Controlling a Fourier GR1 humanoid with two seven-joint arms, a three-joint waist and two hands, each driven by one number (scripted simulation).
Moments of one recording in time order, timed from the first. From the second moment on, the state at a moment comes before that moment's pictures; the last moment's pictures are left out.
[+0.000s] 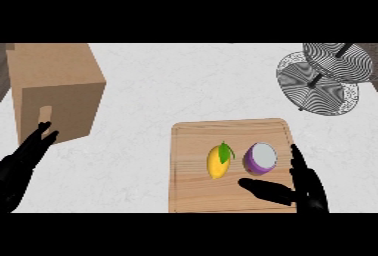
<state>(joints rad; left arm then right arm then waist) 0.14 0.56 -0.06 -1.58 0.32 0.12 0.03 0.04 -0.38 0.50 -1.81 0.15 -0.73 1.02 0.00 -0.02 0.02</state>
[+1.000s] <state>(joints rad) 0.13 0.53 -0.04 -1.53 0.29 0.10 0.04 -0.11 -0.23 0.49 -1.57 0.22 -0.73 0.88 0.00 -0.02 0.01</state>
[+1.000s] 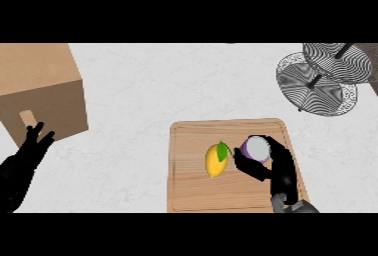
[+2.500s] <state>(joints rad) 0.07 0.50 -0.06 -1.45 0.26 0.09 0.11 -1.20 -0.03 0.46 -0.82 1.05 -0.34 1.25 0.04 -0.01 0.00</state>
